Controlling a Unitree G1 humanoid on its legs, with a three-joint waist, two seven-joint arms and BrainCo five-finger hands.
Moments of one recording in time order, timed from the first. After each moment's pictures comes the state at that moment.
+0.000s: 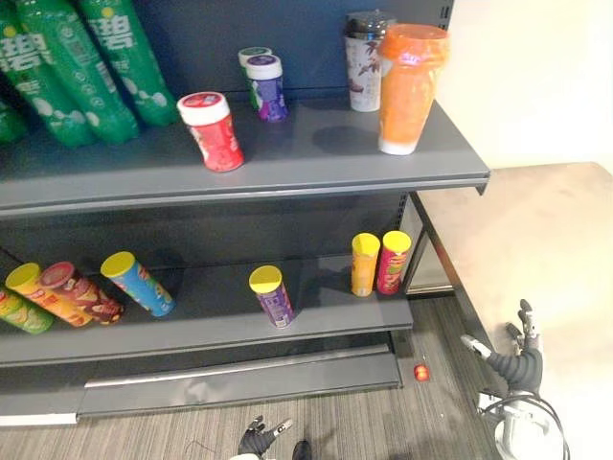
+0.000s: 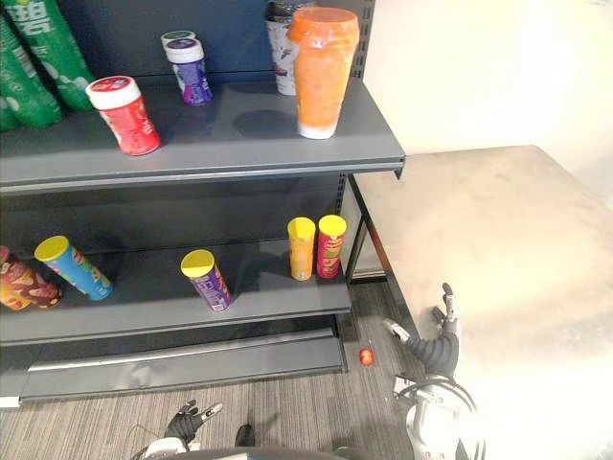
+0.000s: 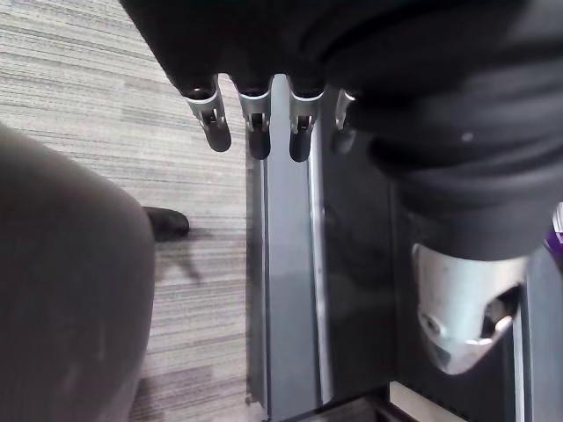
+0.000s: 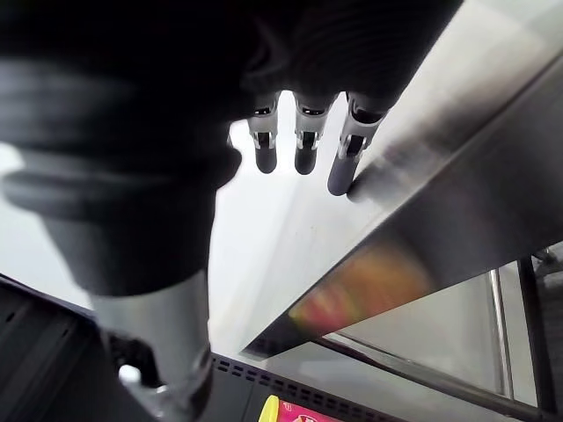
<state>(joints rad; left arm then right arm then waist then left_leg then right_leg) 0.10 0.09 -0.03 1.07 -0.14 -0.12 0.10 0.45 -0.01 -0.12 -0.14 -0.28 -0.24 -0.32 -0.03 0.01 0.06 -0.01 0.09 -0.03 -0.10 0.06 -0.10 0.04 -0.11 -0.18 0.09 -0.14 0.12</state>
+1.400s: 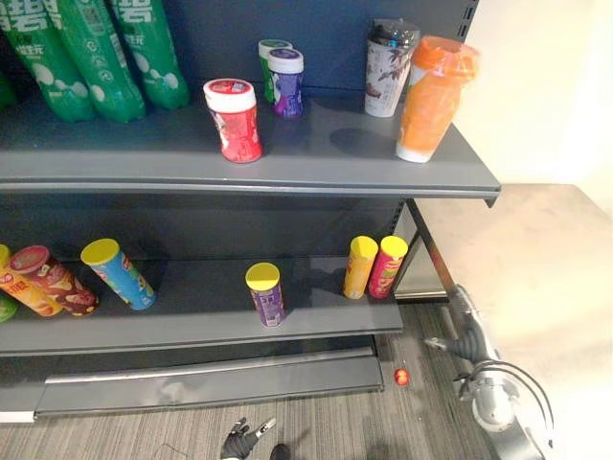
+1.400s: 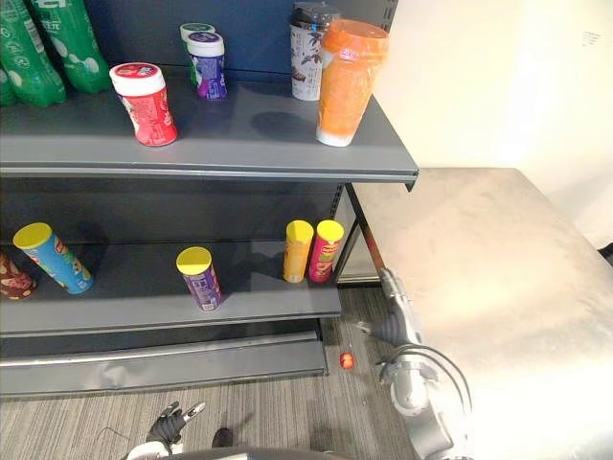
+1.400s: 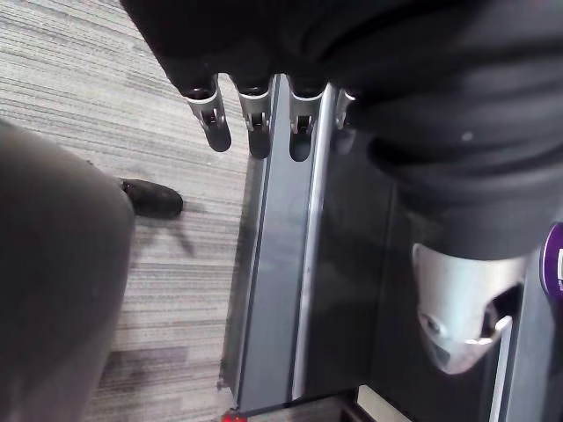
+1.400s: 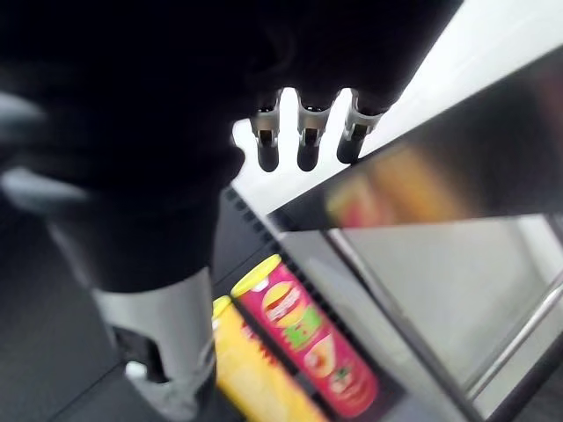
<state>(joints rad) 0.12 0.15 -0.03 1.07 -0.27 -0.16 0.07 0.18 -0.30 0.28 0.13 -0.51 -0.20 -0.29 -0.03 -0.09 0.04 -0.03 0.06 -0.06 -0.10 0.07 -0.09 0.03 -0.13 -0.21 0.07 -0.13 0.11</state>
